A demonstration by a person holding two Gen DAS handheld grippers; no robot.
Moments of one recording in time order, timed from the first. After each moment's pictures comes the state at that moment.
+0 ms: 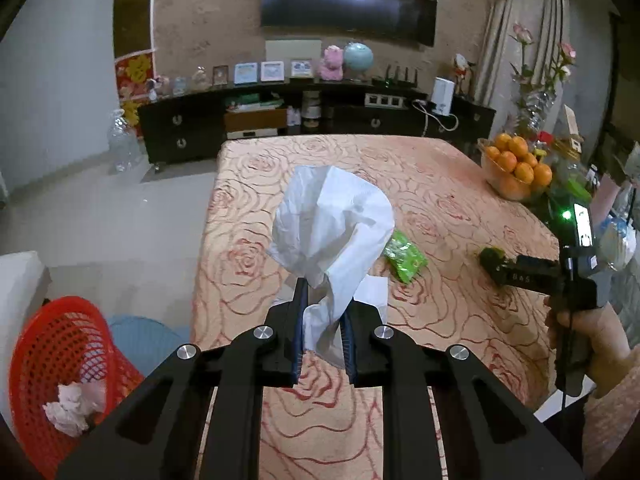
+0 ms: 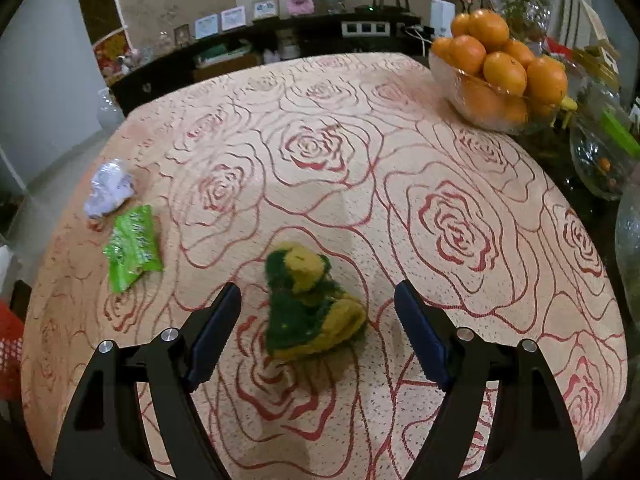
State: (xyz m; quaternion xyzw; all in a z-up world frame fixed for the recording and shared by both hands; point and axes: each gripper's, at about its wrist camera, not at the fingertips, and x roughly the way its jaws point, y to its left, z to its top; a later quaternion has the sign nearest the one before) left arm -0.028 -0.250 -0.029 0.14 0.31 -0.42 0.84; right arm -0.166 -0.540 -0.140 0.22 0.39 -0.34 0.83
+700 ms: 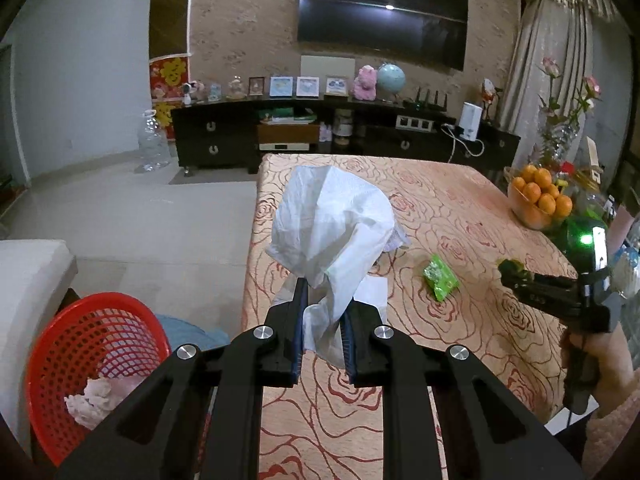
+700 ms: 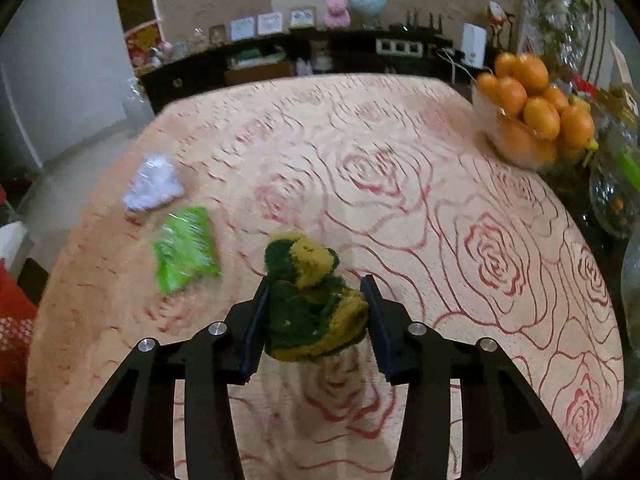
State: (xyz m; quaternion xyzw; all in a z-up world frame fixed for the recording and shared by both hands) left arm -0.008 -0.212 -0.015 0.11 0.30 -0.38 0.87; right arm -0.141 -0.505 -0.116 0.18 0.38 -0.30 0.86
